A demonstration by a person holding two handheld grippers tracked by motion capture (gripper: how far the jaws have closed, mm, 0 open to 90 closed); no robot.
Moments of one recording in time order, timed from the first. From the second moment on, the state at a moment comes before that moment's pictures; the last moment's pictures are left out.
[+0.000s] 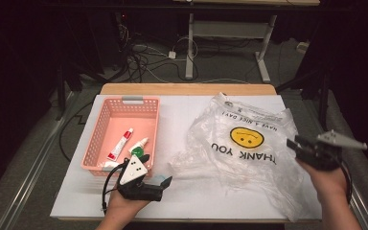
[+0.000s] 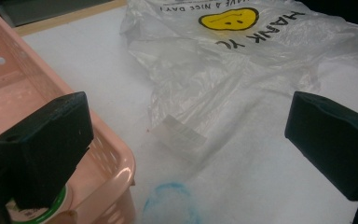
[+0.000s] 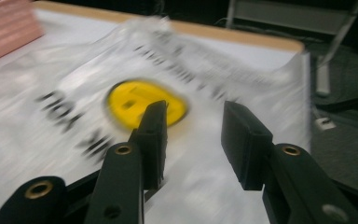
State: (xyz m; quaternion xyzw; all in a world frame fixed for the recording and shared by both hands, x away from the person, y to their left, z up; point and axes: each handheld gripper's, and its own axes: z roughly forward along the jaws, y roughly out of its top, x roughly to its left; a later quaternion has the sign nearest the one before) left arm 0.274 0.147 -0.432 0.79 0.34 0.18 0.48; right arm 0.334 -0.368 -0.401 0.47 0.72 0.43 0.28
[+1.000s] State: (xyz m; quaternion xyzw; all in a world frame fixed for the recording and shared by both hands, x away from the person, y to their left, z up) left arm 0.281 0.133 -0.424 0.79 0.31 0.17 0.49; right arm 0.221 -0.346 -0.460 0.46 0.78 0.38 0.18
